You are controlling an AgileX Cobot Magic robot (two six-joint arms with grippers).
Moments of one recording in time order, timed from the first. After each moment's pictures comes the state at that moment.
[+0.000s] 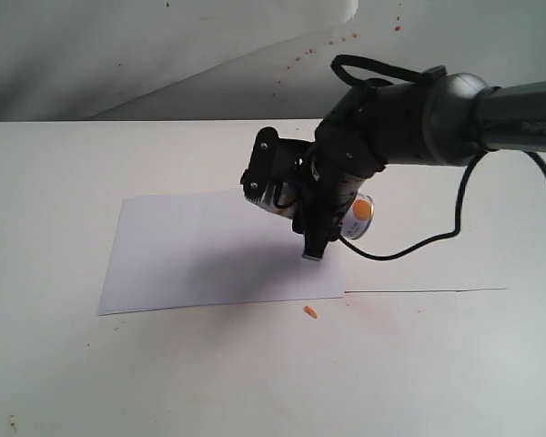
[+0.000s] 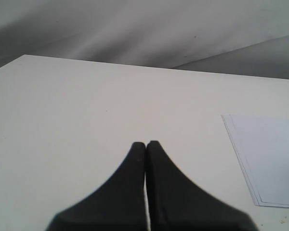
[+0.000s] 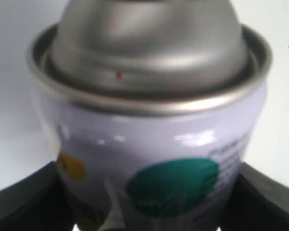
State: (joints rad) left arm -0.12 0.00 0.00 0.43 0.36 -0.49; right arm 0.60 2.03 -1.40 -0.41 0.59 -0.46
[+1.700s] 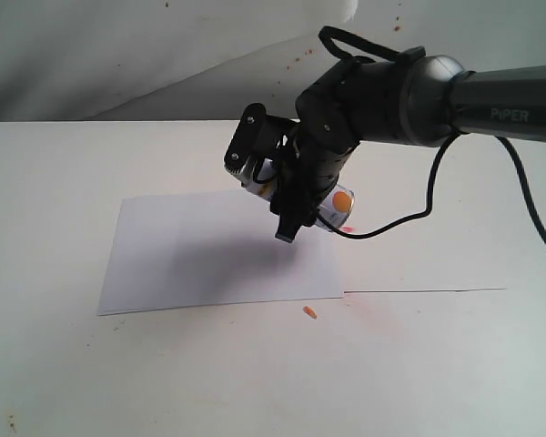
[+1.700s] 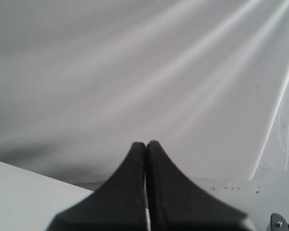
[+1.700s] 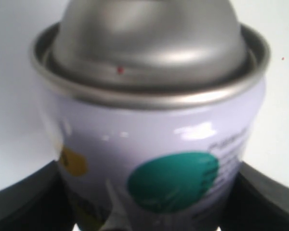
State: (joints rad) left arm -0.12 0.01 -0.14 0.17 0.02 -0.55; right arm 0.61 2.08 -1.55 -0.30 0.66 -0.44
